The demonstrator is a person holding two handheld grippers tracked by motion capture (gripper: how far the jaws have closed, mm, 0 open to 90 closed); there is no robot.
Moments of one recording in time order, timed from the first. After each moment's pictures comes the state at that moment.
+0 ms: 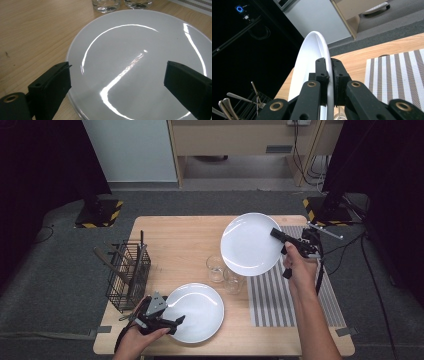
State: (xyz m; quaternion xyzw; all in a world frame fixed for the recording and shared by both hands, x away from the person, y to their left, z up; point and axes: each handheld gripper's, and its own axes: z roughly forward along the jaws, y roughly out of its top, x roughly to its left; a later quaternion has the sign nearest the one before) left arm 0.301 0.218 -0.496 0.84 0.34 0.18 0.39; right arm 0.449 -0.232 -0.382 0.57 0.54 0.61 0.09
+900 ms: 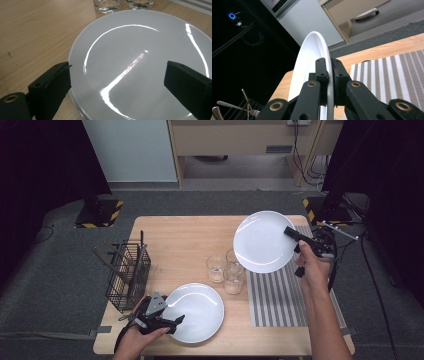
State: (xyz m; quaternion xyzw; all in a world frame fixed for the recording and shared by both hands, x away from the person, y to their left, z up) left arm 0.301 0.219 -0.496 0.84 0.34 0.18 0.39; right arm 0.450 -0.270 -0.382 0.58 0.53 0.61 0.10
